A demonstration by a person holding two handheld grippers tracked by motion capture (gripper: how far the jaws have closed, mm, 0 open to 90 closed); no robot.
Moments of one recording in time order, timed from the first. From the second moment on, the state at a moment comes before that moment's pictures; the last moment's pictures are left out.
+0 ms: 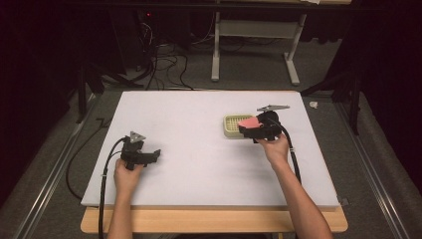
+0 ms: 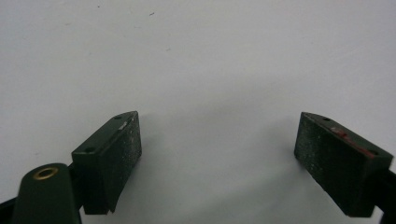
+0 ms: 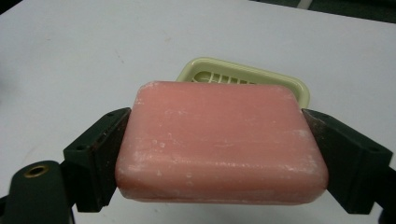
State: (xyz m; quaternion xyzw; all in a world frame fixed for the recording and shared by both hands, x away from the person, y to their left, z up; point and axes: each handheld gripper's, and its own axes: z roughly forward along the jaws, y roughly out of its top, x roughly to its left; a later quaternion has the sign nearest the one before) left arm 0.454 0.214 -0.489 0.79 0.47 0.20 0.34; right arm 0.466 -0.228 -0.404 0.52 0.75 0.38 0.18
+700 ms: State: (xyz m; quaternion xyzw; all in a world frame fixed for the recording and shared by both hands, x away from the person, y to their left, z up) left arm 0.454 0.214 -0.489 0.79 0.47 0.20 0.34; right arm 0.491 -0.218 -0.410 0.53 0.75 0.35 0.18
